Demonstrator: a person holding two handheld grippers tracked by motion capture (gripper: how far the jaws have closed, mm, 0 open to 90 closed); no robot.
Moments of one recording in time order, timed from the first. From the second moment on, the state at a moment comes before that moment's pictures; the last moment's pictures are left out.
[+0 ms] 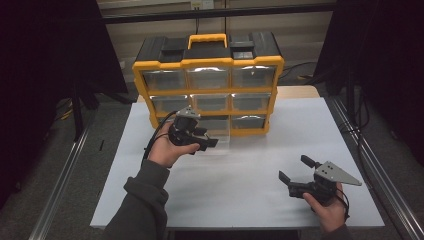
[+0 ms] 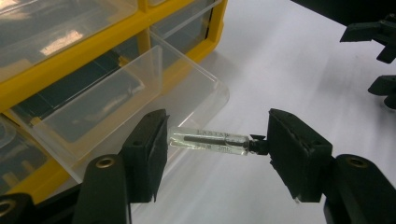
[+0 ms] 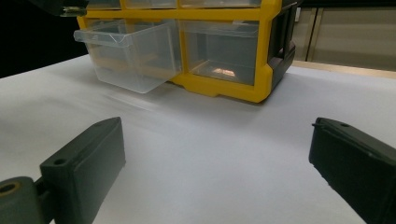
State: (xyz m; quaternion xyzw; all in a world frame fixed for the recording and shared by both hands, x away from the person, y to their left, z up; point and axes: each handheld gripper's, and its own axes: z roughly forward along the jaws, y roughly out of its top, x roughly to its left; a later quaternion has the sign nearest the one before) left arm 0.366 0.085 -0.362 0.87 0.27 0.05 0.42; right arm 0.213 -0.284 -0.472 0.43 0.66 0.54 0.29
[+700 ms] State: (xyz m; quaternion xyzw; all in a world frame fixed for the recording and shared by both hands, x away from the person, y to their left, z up) left arm 0.382 0.084 -0.351 0.86 0.29 0.06 0.42; right arm 0.213 -0.283 -0.472 0.43 0.66 0.54 0.29
